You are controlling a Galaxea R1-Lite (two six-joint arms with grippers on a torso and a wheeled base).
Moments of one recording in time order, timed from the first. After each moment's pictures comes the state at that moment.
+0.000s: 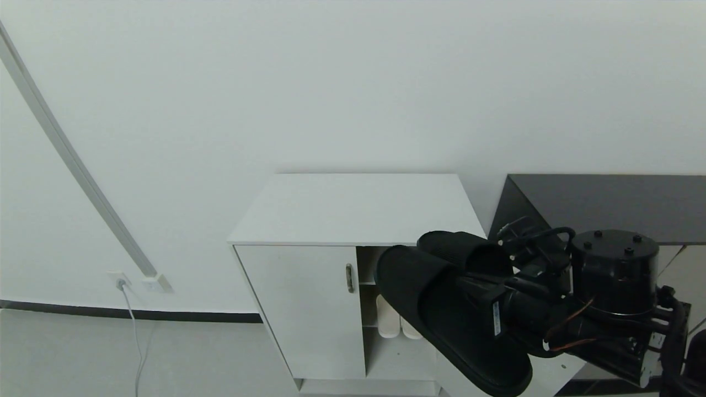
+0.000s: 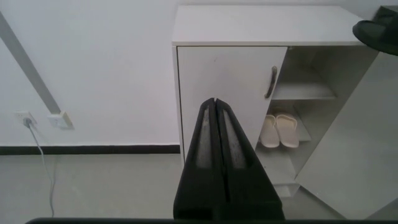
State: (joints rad) left arm 0.00 0.00 0.00 0.00 0.00 0.00; right arm 0.70 1.65 -0.55 -0.81 -0.09 0.06
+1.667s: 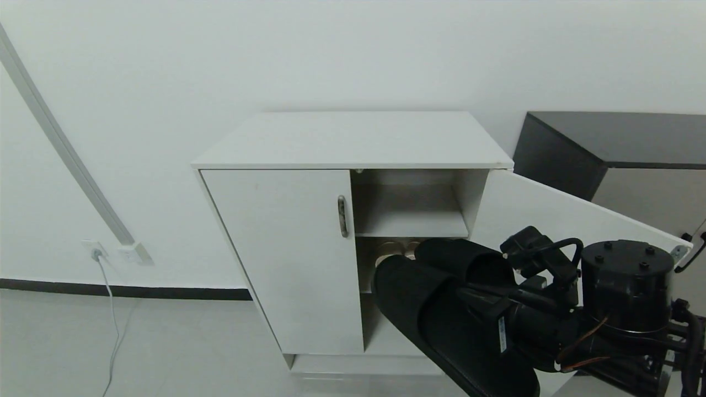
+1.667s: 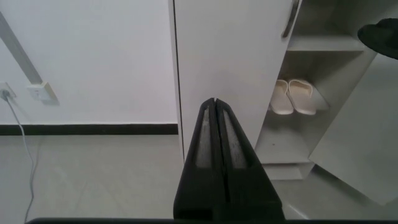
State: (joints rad) left arm 0.00 0.00 0.00 0.00 0.00 0.00; right arm 0.73 1.61 -0.50 -0.81 -0.09 0.06
